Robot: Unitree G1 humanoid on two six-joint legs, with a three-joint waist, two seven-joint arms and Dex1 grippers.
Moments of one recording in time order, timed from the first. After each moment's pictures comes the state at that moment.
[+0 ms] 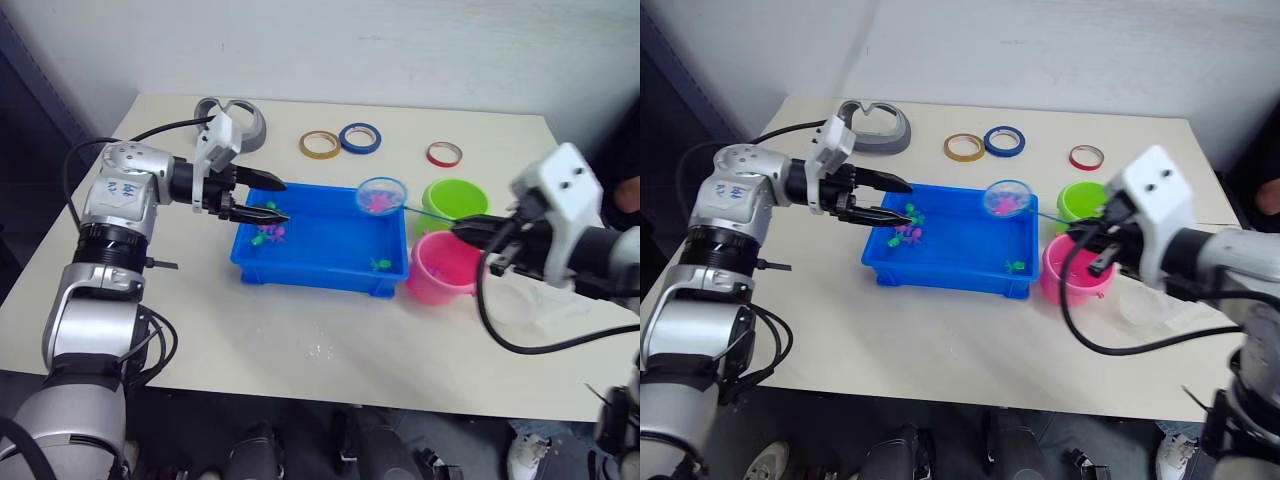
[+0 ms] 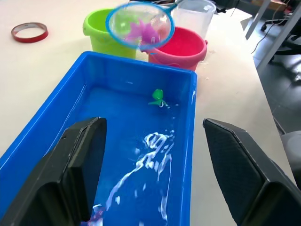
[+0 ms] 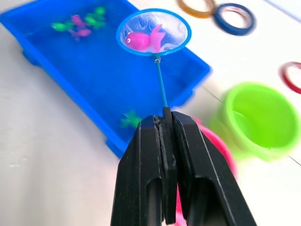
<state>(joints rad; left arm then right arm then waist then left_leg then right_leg) -1.18 0.57 -0.12 0.81 -0.20 0.19 -1.44 -0.55 -0.89 -0.48 -0.85 0.50 1.61 0.80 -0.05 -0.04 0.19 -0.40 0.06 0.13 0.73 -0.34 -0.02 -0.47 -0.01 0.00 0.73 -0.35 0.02</state>
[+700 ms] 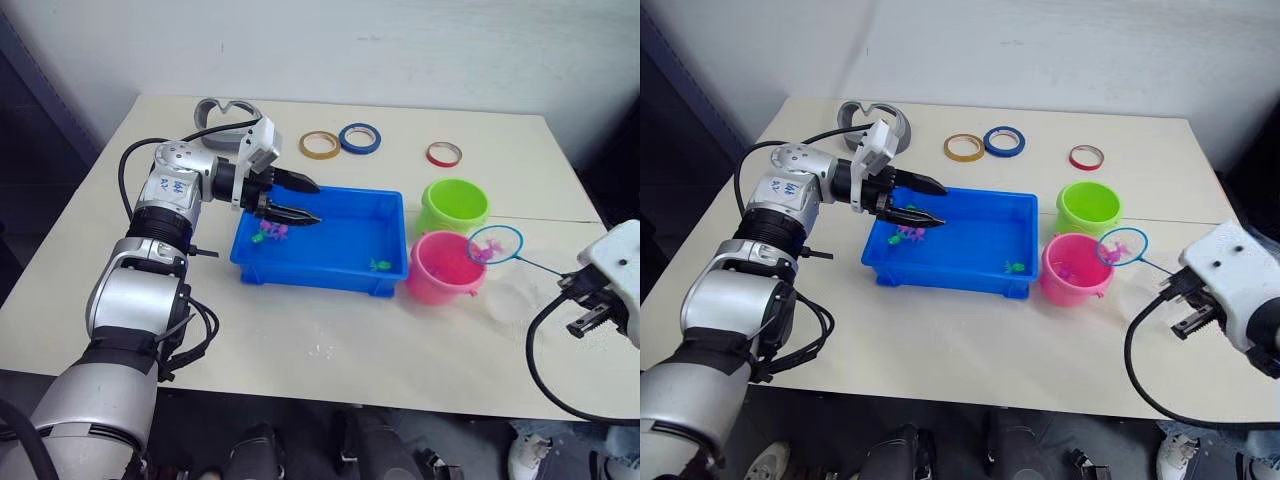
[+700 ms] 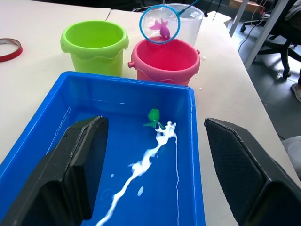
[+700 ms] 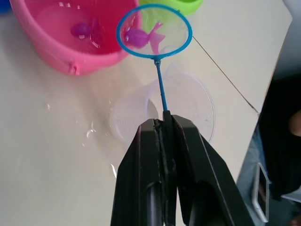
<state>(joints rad) -1.29 0.45 -0.12 1.07 -0.14 0.03 -1.46 0.15 -1.15 -0.62 -0.96 0.34 1.31 0.62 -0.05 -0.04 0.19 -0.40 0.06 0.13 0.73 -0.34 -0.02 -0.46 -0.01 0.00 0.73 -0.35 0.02</state>
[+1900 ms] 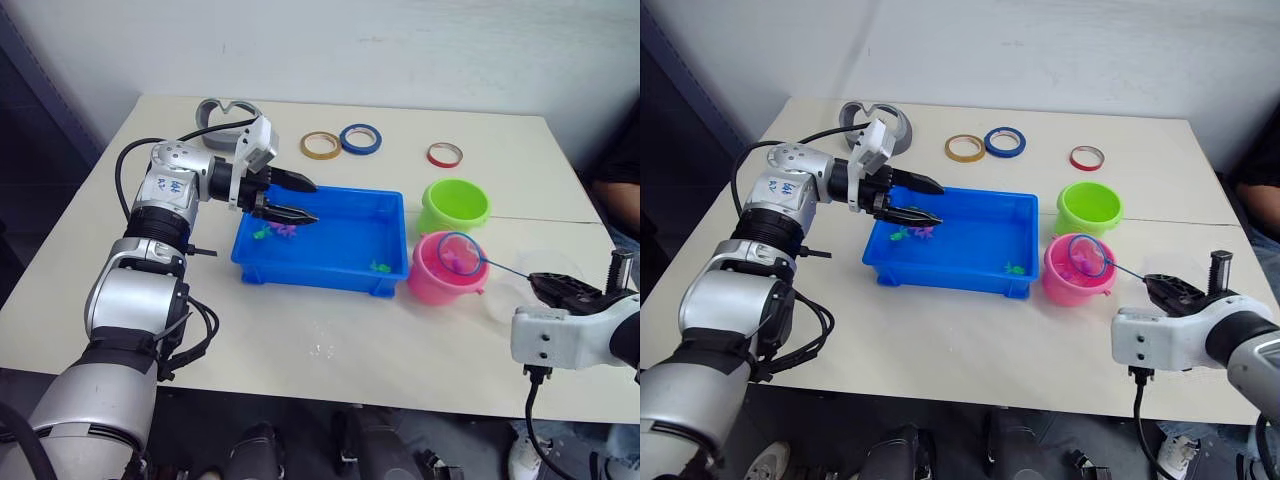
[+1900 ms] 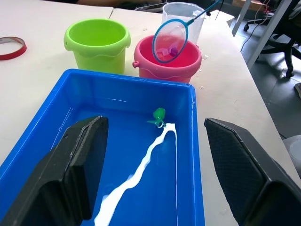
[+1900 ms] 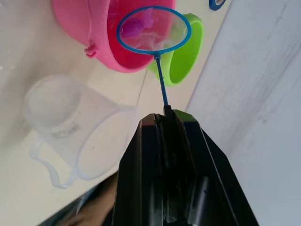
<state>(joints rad) -1.29 0.45 -0.09 1.08 -0.11 0.03 -1.47 0.45 -1.09 -0.56 -0.96 -0.59 0.27 0.88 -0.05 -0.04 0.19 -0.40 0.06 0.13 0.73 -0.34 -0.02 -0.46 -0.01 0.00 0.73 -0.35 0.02</state>
